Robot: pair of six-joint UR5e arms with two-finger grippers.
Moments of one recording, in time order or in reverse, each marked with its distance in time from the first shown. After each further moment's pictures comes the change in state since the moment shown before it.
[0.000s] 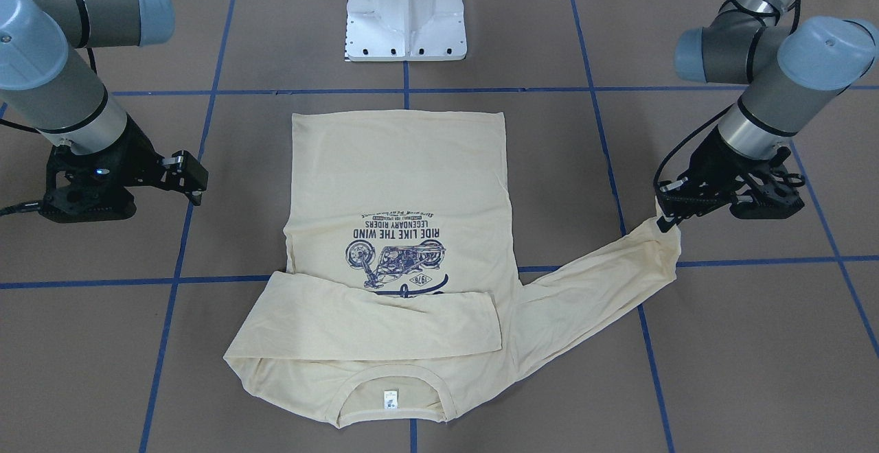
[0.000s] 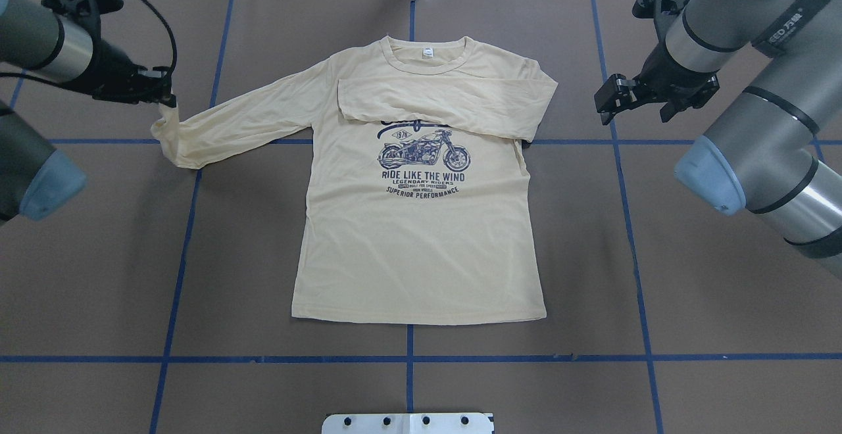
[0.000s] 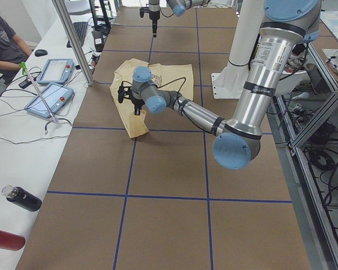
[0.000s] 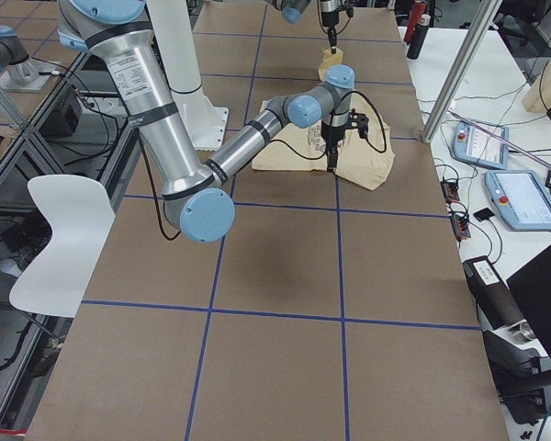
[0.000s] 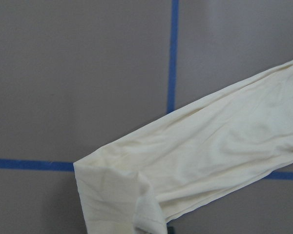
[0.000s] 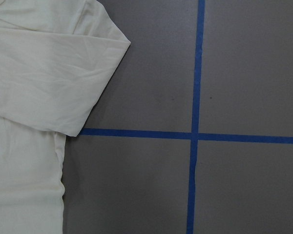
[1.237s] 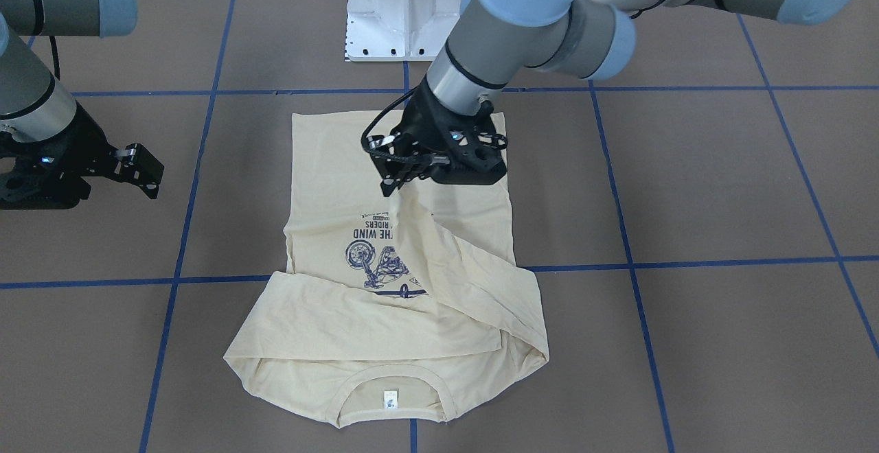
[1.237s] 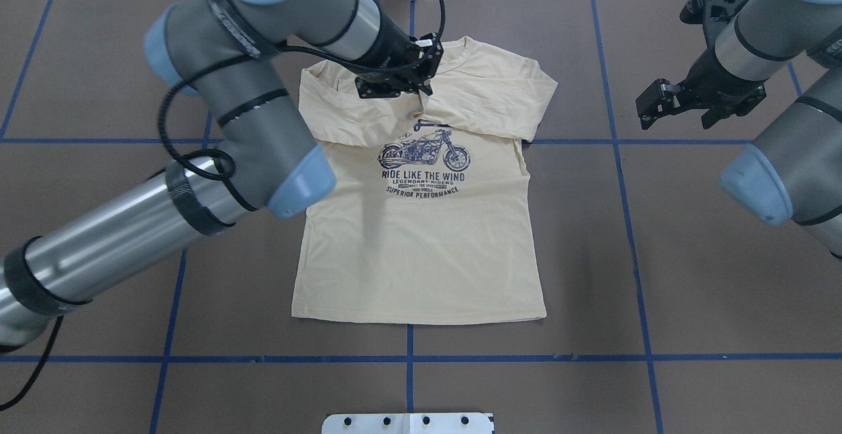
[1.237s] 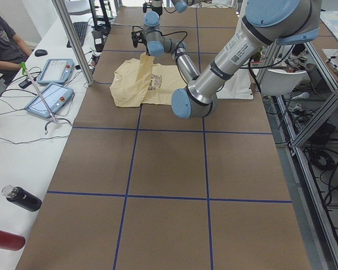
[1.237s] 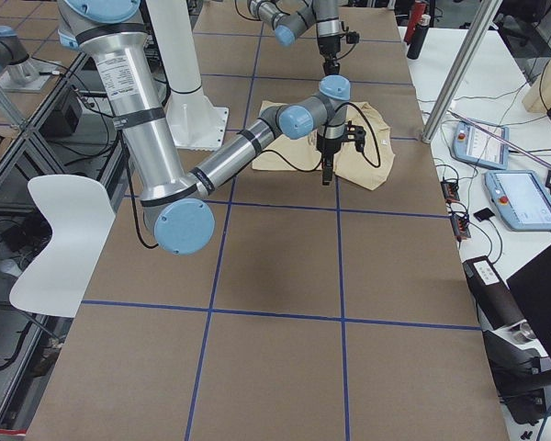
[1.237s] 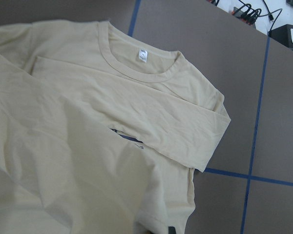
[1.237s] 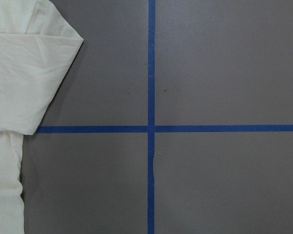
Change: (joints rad) left arm 0.303 -0.551 0.263 -0.109 0.117 -0.548; right arm 0.045 -0.091 0.052 0.003 -0.001 -0.003
